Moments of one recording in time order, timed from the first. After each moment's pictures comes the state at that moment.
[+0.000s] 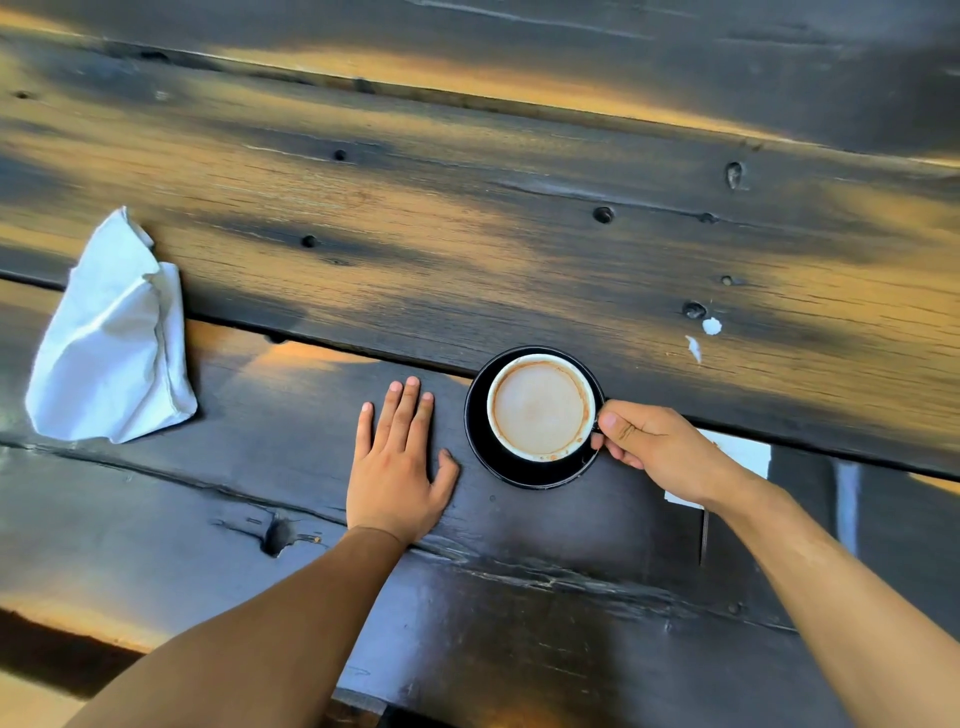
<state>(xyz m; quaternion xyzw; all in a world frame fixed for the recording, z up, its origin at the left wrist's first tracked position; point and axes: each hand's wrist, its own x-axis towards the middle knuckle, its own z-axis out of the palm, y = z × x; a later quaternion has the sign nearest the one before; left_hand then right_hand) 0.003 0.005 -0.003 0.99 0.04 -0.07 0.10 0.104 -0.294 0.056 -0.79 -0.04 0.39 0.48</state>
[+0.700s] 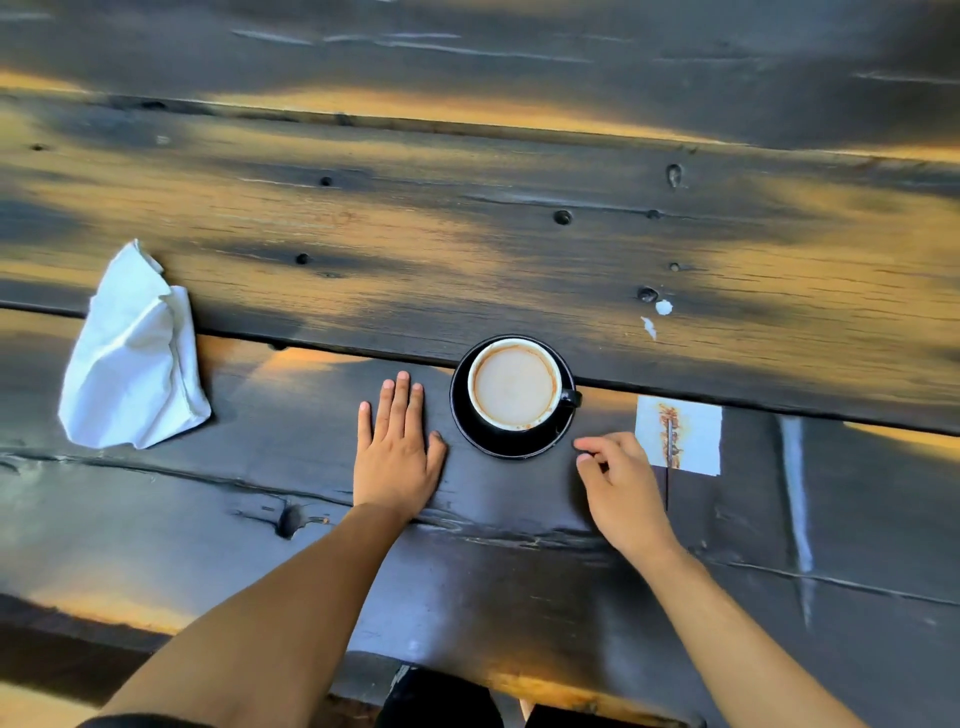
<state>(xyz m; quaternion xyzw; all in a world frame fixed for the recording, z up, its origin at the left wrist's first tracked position) 0.002 -0.002 0.008 0.99 0.06 -0.13 0.09 0.000 -0.280 0.044 -0.89 0.11 0.21 0.39</state>
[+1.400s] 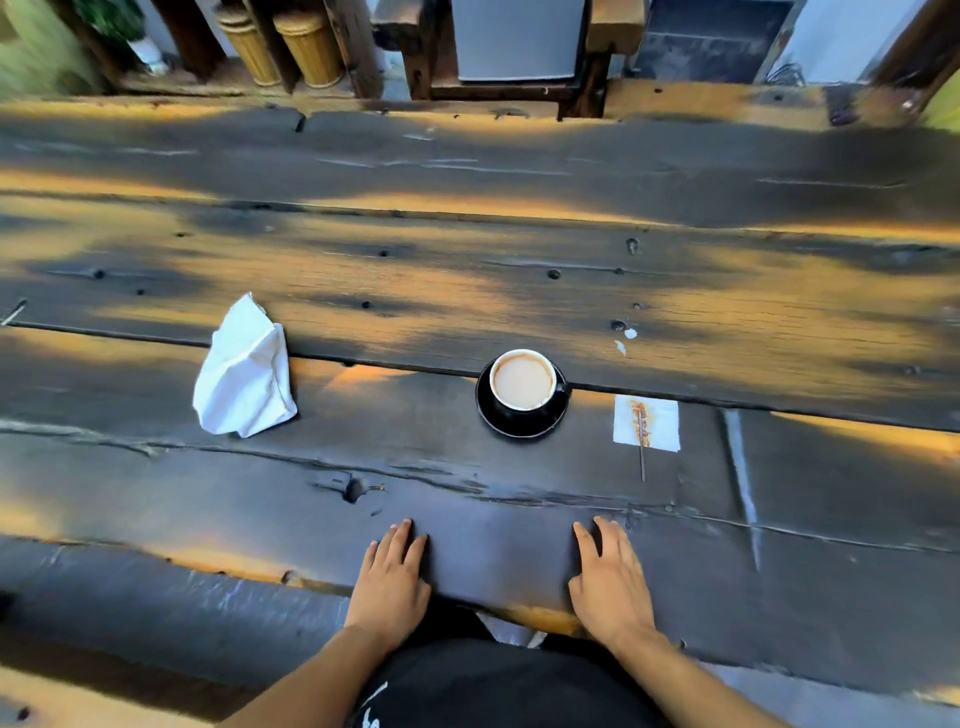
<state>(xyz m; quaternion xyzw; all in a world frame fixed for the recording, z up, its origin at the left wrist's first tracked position) -0.200 0.030 0.065 0.95 0.02 -0.30 0.05 -0.166 -0.273 0.070 -0.95 0.00 0.30 0.10</state>
